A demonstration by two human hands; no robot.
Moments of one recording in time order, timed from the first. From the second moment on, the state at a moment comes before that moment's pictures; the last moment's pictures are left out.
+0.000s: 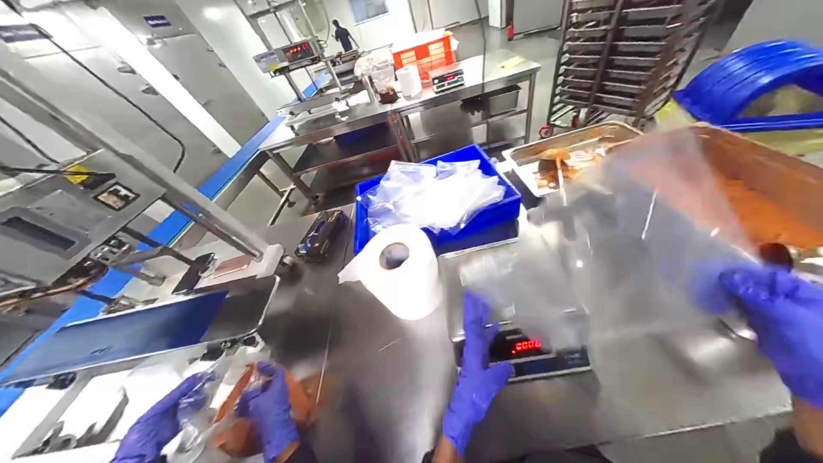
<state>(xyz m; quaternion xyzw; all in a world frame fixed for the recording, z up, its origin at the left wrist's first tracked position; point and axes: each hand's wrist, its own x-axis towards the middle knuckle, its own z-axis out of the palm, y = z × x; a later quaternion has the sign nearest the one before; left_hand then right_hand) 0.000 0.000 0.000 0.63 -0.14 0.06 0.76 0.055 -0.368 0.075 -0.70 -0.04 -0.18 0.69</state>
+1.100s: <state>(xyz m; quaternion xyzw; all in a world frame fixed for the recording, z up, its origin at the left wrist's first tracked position) 0.009 -0.263 -0.016 0.87 -0.01 0.06 0.49 -0.008 -0.462 -0.060 -0.78 0.09 -0.11 0.61</state>
